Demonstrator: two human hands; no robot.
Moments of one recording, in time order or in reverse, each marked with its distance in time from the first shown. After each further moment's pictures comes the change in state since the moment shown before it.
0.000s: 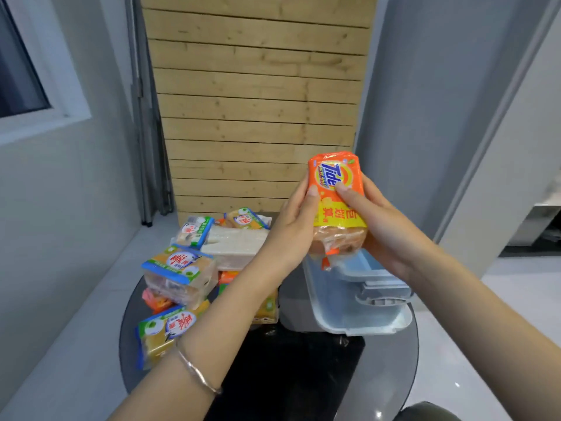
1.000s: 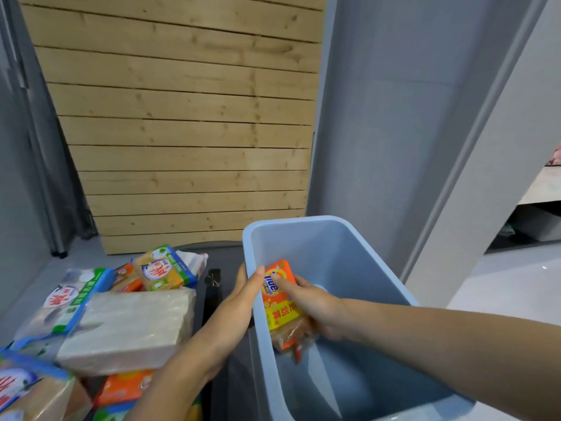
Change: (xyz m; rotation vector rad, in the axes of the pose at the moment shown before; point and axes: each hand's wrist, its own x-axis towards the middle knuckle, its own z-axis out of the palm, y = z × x) left_hand 0.118 -0.166 0.001 -0.103 -0.056 -0.473; right_hand 0.135 0.145 -0.077 -0.120 0.117 0.621
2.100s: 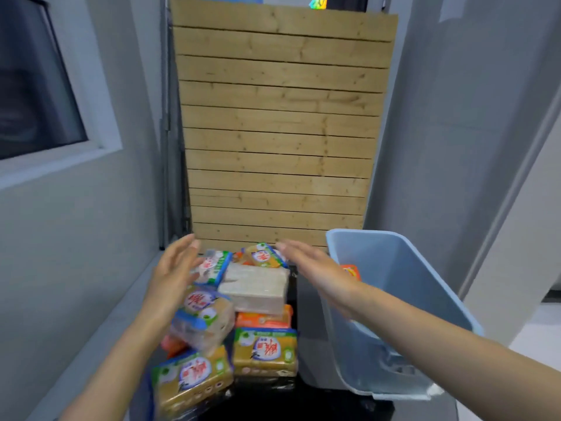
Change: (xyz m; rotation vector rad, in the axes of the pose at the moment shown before) left_hand -0.184 0.062 -0.150 0.003 0.644 0.380; right_hand -0.141 -0.048 0.125 -0.263 -0.217 -0.497
